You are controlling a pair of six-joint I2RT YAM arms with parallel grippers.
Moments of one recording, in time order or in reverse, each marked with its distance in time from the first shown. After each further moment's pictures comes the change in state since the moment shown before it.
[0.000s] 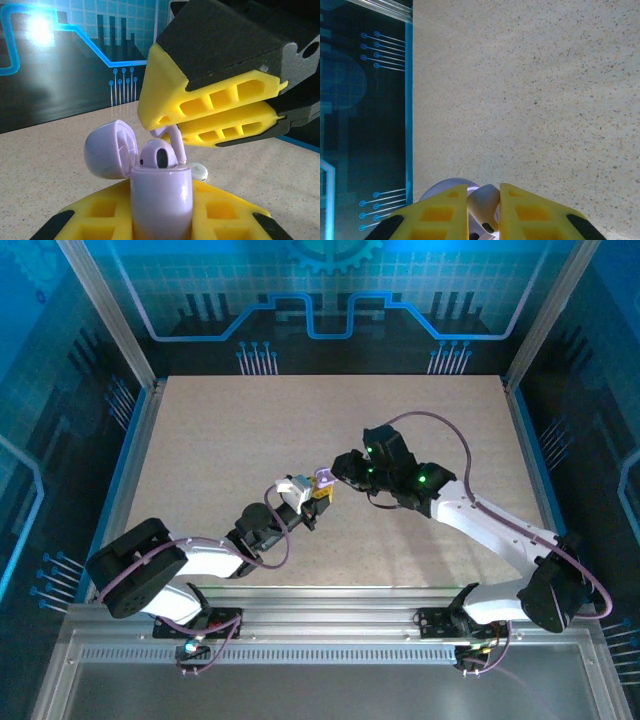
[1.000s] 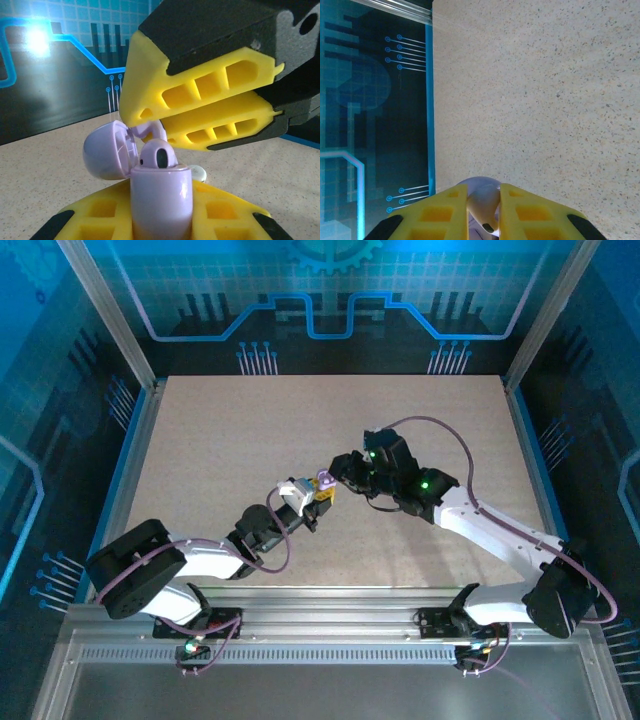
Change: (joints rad) left arm -0.020 -0.008 0.000 0.011 -0.007 0.050; right arm 0.017 -0.036 -0.040 0.076 -0.023 0.074
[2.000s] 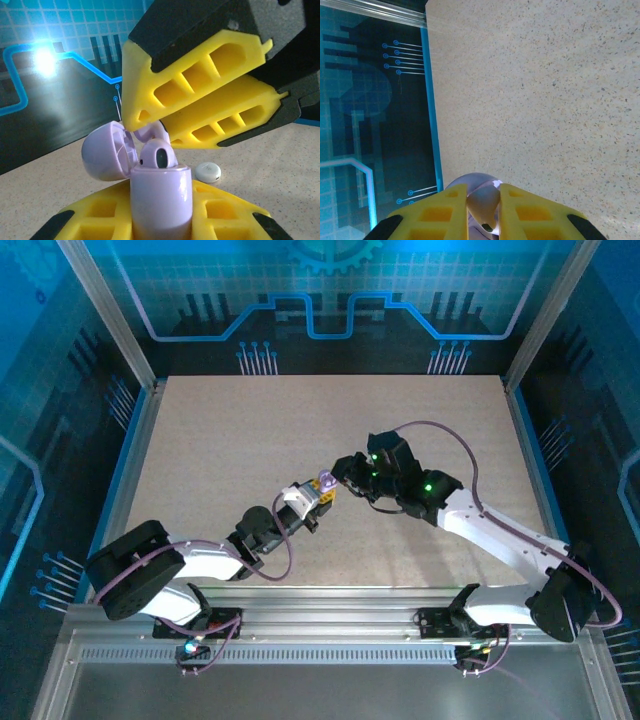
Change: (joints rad) left arm -0.021 -0.008 0.000 -0.001 -0.020 0.160; right arm 0.009 -0.029 -0.003 -0.051 0.008 0.085
